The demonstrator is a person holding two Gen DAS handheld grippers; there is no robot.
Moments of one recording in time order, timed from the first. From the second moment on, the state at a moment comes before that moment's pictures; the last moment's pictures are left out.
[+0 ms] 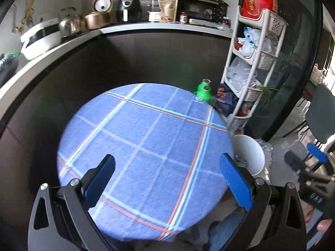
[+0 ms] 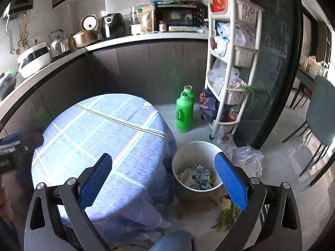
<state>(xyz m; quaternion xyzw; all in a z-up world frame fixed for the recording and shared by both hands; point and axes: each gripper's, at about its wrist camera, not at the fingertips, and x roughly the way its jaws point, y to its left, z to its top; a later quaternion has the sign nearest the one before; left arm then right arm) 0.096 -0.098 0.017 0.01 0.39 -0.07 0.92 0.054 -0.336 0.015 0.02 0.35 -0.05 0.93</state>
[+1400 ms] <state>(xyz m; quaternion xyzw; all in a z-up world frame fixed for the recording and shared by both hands) 0.050 -0.029 0.043 -0.01 0.35 -0.04 0.93 0.037 -0.223 0.074 -0.06 0.30 -0.04 0.95</state>
